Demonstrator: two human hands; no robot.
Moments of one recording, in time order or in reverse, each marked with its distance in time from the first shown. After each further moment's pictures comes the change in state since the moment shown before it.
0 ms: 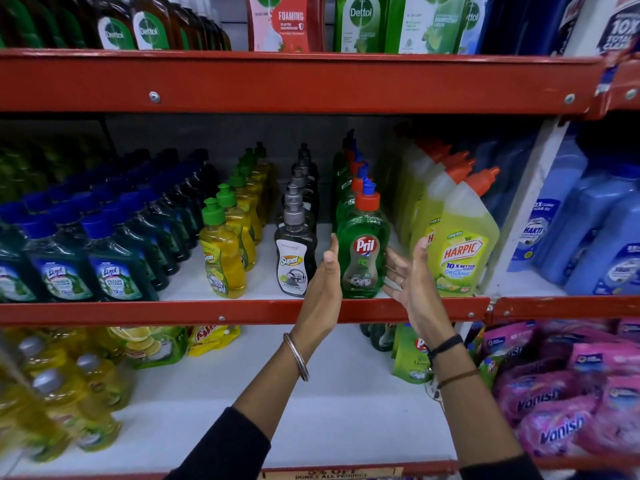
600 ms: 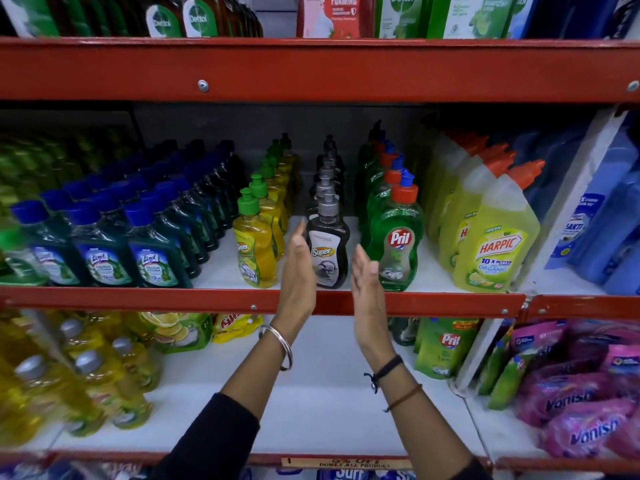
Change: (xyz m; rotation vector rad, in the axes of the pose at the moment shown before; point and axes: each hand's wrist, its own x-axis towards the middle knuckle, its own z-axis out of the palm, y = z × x) left_hand 0.002 -0.017 -0.069 -0.054 0.282 0.103; right_hand -0.024 0.049 0.108 0.011 -0.030 -0.253
